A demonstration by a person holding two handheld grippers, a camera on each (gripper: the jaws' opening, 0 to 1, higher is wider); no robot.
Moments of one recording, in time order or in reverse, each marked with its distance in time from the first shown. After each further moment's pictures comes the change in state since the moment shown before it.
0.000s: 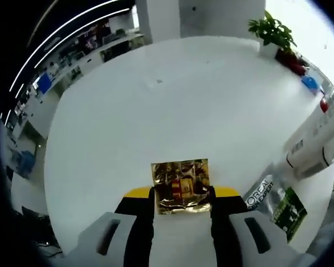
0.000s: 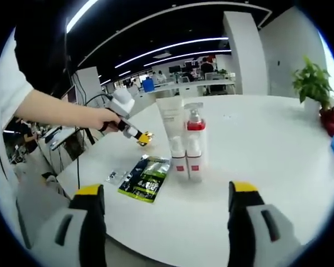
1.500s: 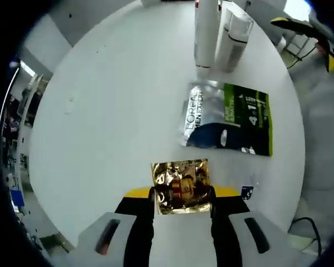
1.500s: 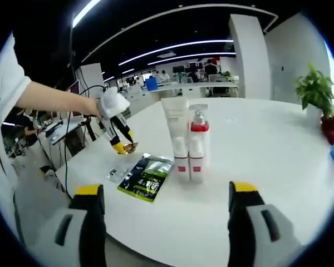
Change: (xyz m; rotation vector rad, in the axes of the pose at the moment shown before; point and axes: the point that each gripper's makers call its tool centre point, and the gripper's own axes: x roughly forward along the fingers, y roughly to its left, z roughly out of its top) left arm -0.044 -0.038 -0.069 0.724 0.272 -0.335; right arm 0.000 0.004 0.000 -0.046 0.004 0.005
